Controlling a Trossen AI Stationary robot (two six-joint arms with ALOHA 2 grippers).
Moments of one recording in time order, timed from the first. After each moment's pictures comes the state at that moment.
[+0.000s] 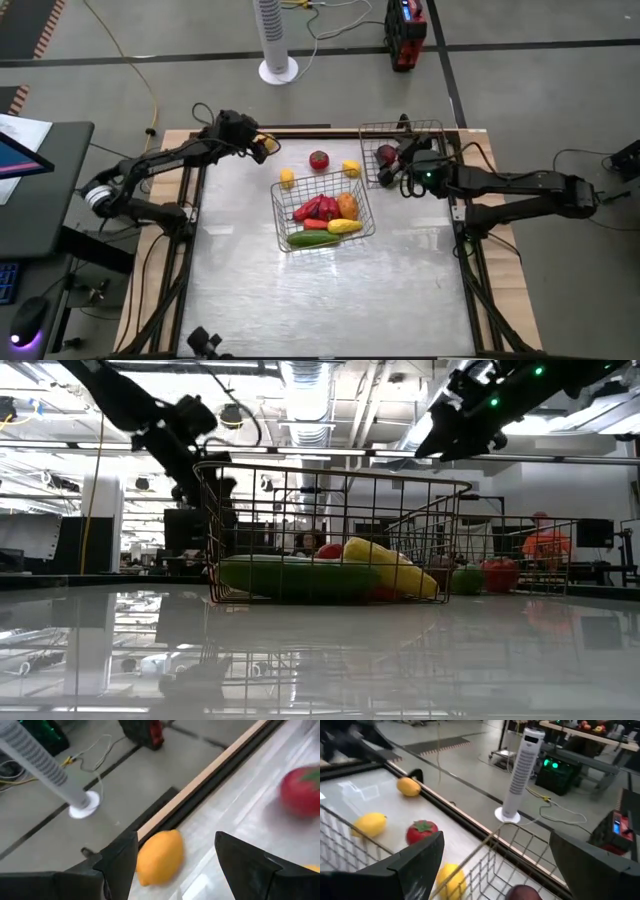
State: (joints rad) left arm 0.84 1.31 0.73 -0.03 -0.12 0.16; right arm -0.22 1.00 0.68 -0.03 0.67 0.08
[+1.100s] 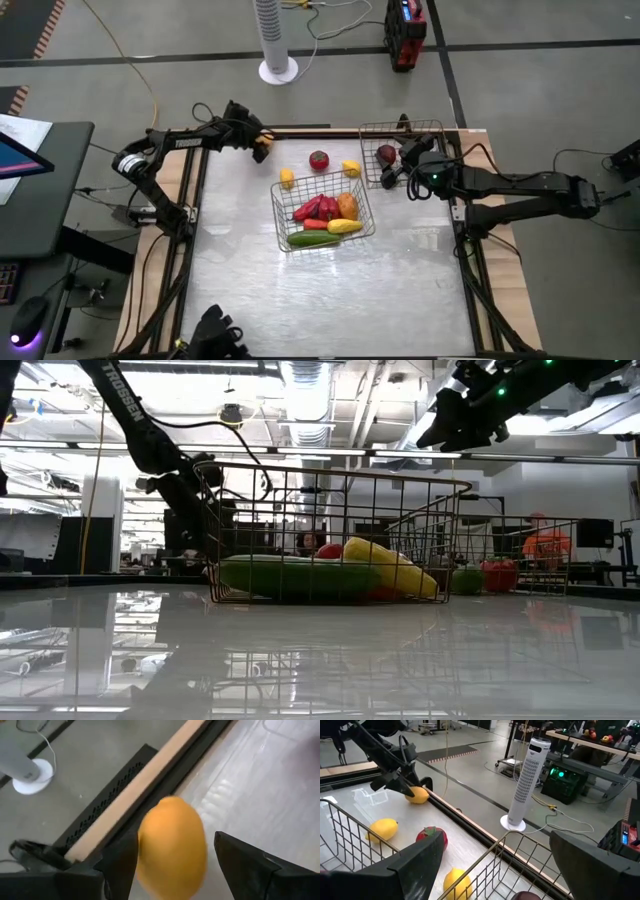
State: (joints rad) left arm 1.03 1.66 0.84 -0.03 0.18 0.31; right arm -0.19 0.95 0.68 -0.03 0.67 0.05
